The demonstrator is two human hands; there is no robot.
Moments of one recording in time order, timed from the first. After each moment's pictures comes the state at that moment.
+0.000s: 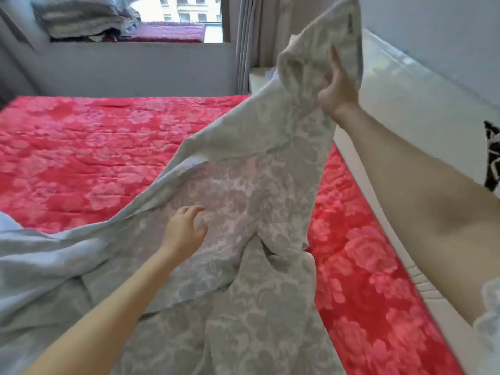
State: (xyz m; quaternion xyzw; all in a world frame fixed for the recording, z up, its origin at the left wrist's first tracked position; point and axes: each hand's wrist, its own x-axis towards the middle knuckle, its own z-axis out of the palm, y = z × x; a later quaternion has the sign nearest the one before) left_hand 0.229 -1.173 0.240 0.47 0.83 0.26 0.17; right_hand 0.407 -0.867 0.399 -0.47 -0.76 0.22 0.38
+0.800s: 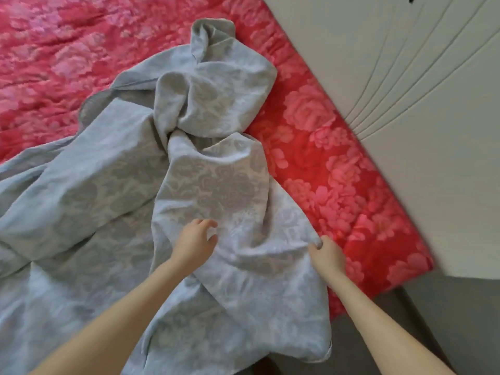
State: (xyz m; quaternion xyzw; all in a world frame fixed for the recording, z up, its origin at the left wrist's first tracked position) left_hand 0.436 -1.283 0.061 0.59 0.74 0.02 0.32; right_hand 0.725 -1.273 0.004 -0.79 -0.51 0.34 0.04
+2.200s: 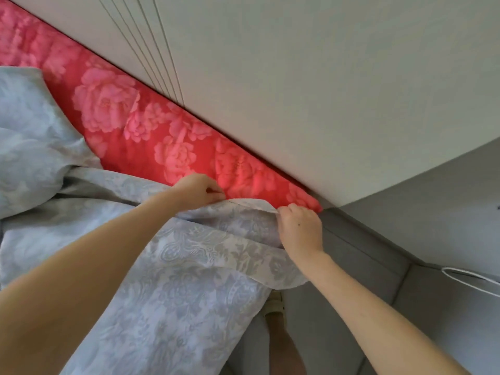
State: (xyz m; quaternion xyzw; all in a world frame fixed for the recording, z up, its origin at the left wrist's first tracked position) left_hand 0.798 -1.098 -0.021 0.83 0.40 -0.22 0.32; right_hand 0.965 -1.274 -0.040 -0.80 -0.58 0.15 0.05
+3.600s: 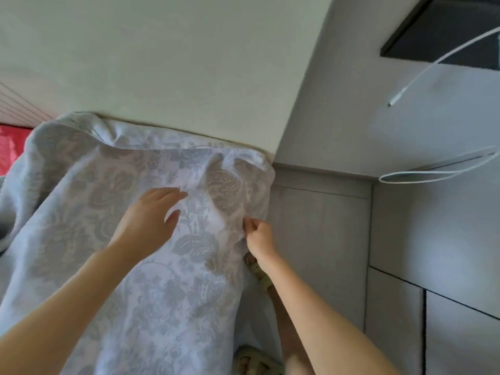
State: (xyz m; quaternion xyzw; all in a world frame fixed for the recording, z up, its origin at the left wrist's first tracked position) left_hand 0.826 -1.164 -0.013 0.93 0.28 -0.10 0.21; right_hand 0.941 -1.342 -0.091 -0.80 0.04 0.46 0.38
